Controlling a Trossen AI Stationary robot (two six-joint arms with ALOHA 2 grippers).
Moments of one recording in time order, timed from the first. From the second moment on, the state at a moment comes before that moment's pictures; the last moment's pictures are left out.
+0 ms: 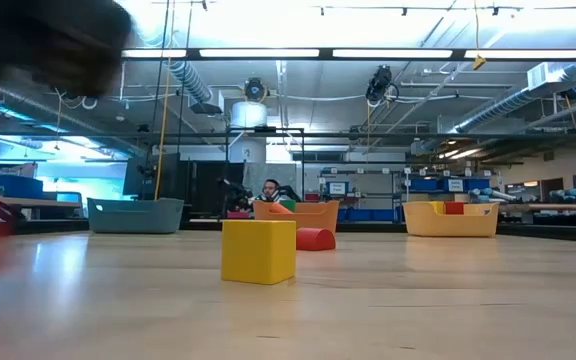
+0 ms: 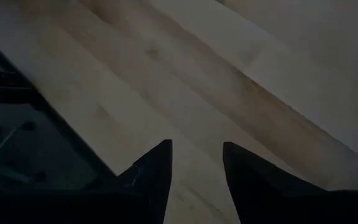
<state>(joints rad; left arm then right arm) -0.69 1.97 1.33 -0.64 -0.14 -1.50 1.17 1.45 1.06 -1.03 0.42 2.14</state>
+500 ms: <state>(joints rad) -0.02 1.97 1.61 -0.59 0.02 -0.54 1.16 1.45 0.86 -0.84 0.42 2.28</state>
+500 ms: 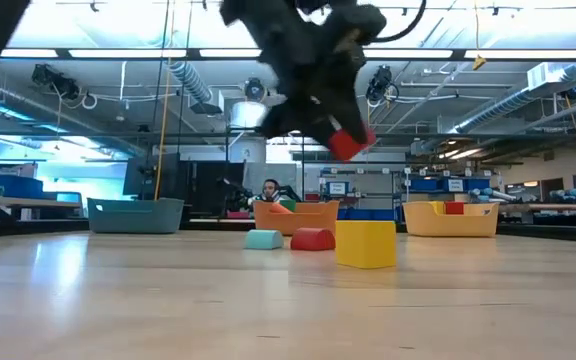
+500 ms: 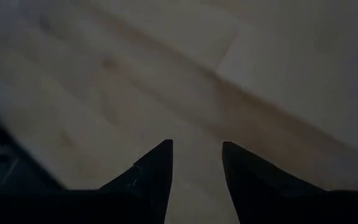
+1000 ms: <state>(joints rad) 0.43 2.10 1.93 -0.47 0.21 -0.16 0.88 1.45 0.77 -0.87 0.42 2.26</state>
